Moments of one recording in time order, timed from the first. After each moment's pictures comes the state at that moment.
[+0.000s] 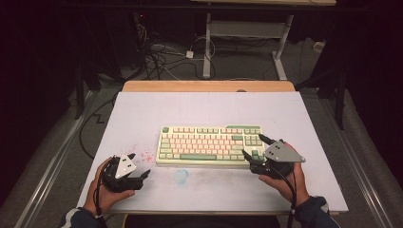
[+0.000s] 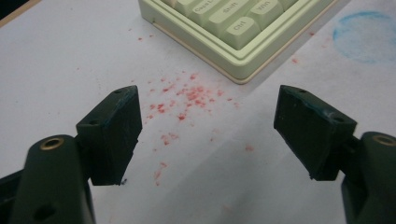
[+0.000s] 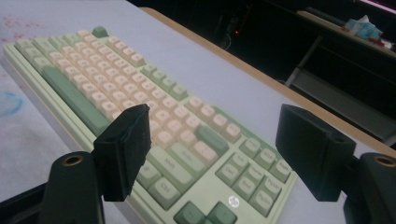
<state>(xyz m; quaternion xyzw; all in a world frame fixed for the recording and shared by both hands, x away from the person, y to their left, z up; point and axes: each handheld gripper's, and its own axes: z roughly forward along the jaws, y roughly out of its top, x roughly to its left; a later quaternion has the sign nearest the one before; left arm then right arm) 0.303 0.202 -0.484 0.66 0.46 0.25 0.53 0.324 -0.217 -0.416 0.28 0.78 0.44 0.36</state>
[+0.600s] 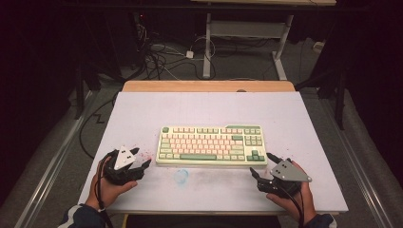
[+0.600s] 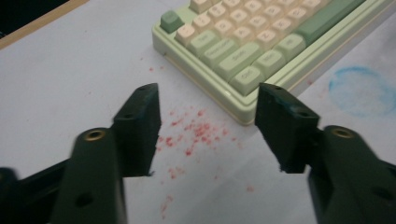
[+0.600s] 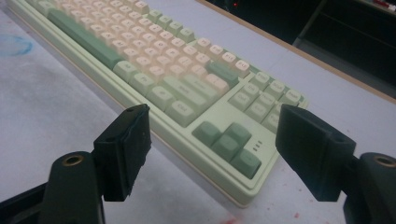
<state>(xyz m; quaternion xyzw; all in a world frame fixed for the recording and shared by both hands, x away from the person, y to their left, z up) 0.317 0.193 -0.456 0.63 0.48 0.23 0.56 0.290 -0.237 -0.448 0.31 0.79 0.41 0.34</state>
